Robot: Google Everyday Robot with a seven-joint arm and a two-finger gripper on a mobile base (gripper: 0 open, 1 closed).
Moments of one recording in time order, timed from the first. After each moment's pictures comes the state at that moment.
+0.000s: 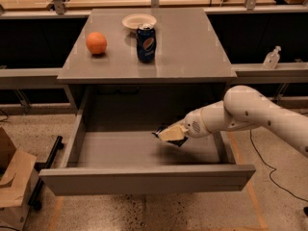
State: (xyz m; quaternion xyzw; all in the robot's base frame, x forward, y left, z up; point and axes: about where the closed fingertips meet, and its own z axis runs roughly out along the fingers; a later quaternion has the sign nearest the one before) arm 0.574 -0.056 0.689 -0.35 0.83 0.33 0.27
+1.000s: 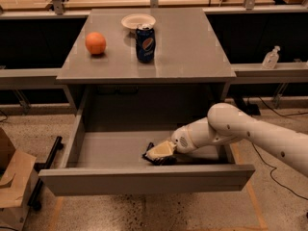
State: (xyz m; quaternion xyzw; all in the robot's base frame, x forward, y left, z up) arm 0.550 -0.020 0.620 -0.34 0.84 0.37 0.21
